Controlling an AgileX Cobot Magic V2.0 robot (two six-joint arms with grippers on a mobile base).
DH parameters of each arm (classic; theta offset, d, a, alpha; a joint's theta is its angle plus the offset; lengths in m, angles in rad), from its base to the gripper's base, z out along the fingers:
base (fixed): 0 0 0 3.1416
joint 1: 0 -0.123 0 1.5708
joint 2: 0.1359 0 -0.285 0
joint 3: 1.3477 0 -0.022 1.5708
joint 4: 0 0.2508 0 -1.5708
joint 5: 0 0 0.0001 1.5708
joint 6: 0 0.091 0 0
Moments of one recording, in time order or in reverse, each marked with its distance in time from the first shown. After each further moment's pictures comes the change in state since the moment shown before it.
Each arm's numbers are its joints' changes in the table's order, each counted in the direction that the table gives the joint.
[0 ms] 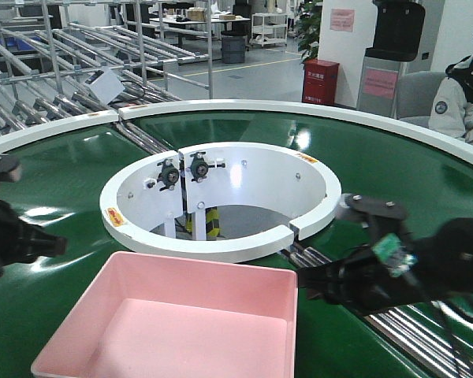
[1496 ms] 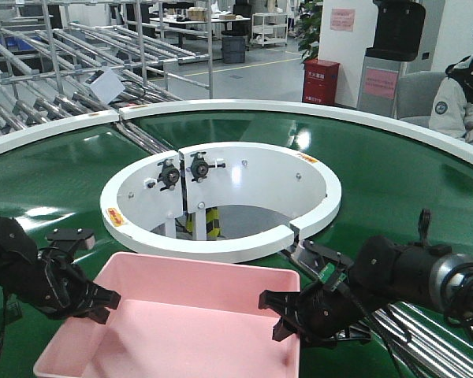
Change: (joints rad) left arm 0.024 0.418 -0.136 -0.261 0.118 0.228; right arm -0.007 0.345 -0.170 0.164 0.085 0.050
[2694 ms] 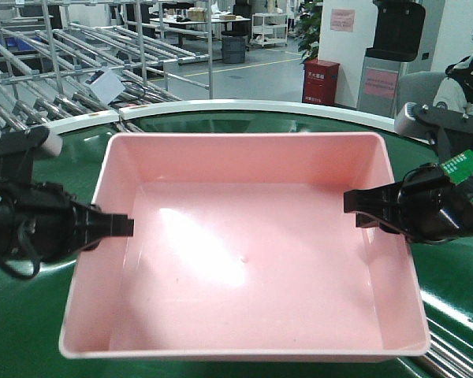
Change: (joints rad) left arm 0.201 -0.633 0.271 -0.179 -0.217 -0.084; right arm 0.070 -0.554 0.006 -0.308 0.093 0.045
